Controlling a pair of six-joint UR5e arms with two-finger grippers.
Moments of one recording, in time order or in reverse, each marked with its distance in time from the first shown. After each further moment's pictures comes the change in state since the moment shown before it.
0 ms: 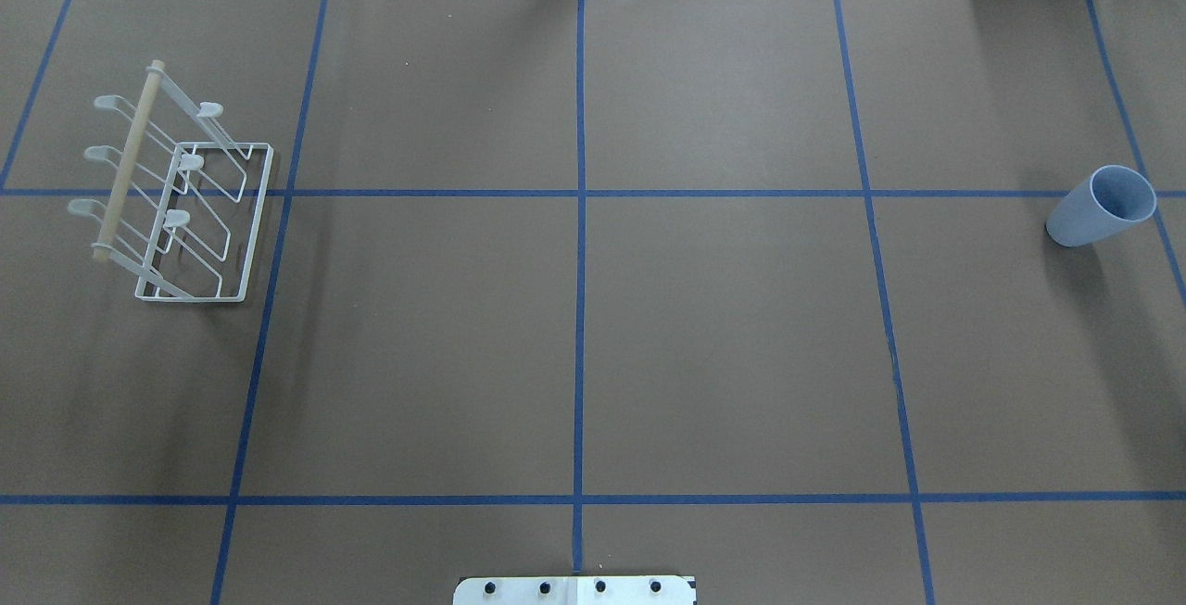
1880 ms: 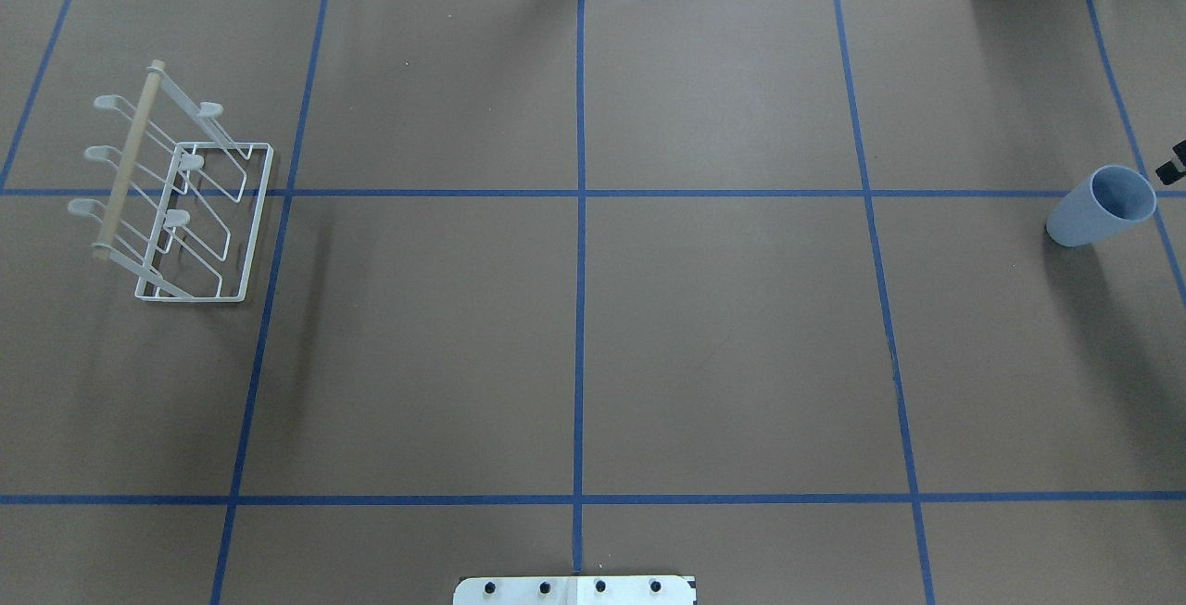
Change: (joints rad) left arm 0.007 -0.010 -0.102 -0.002 -0.104 -0.006; right arm -0.174 0.214 -0.284 0.155 0.139 0.024
